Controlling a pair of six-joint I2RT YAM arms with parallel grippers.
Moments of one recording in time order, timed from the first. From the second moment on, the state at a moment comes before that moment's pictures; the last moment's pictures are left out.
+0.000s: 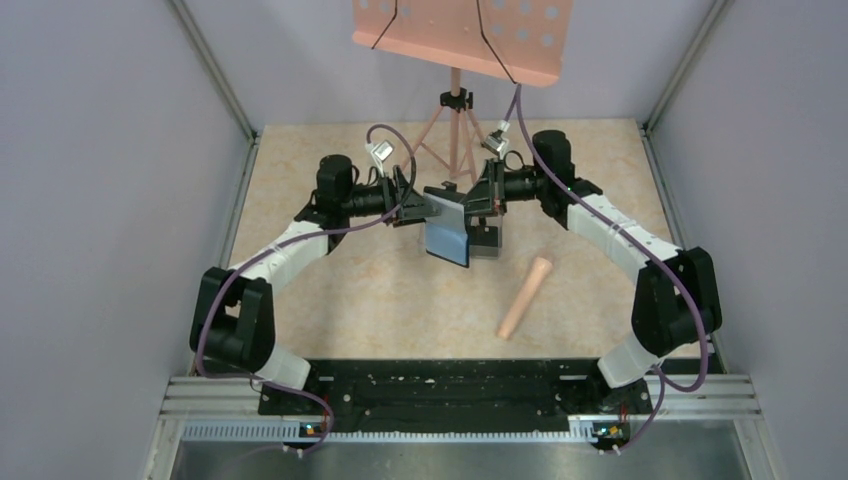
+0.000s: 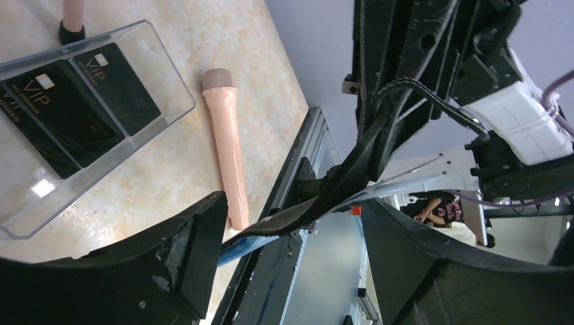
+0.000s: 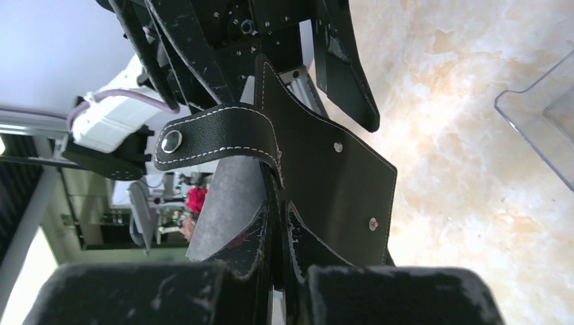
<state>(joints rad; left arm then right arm) -0.31 1.51 0.99 0.22 0.98 -0.85 0.38 1.58 1.22 -0.07 -1.09 0.79</state>
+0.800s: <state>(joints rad) -0.30 1.56 0.95 0.59 1.11 -1.14 0.34 1.60 1.14 0.12 -1.09 0.95</state>
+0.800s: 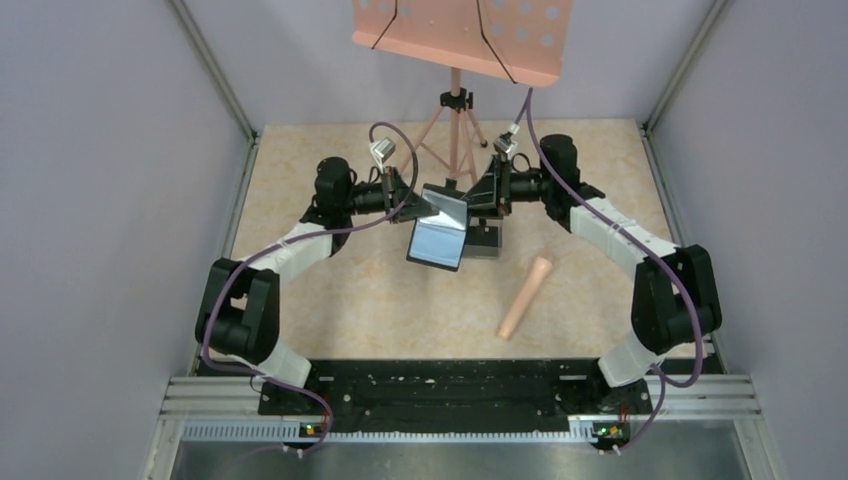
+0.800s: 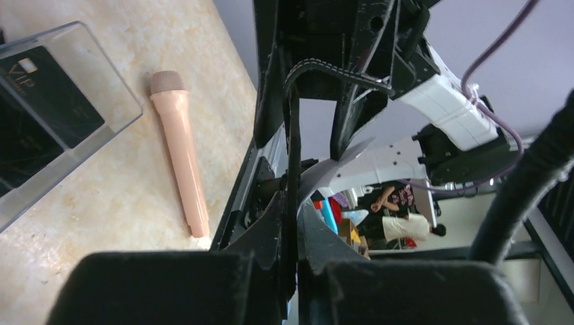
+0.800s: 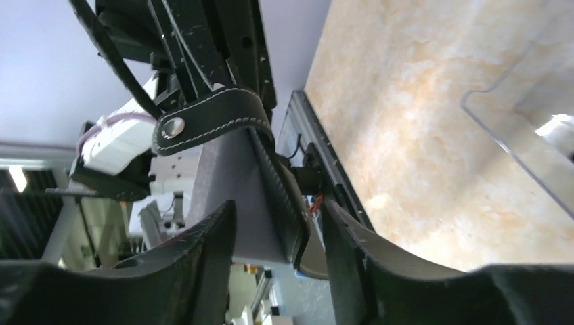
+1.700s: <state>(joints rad) -0.45 1.51 1.19 -0.41 0.96 -0.51 0.37 1.52 1.14 -0.35 -0.98 0.45</state>
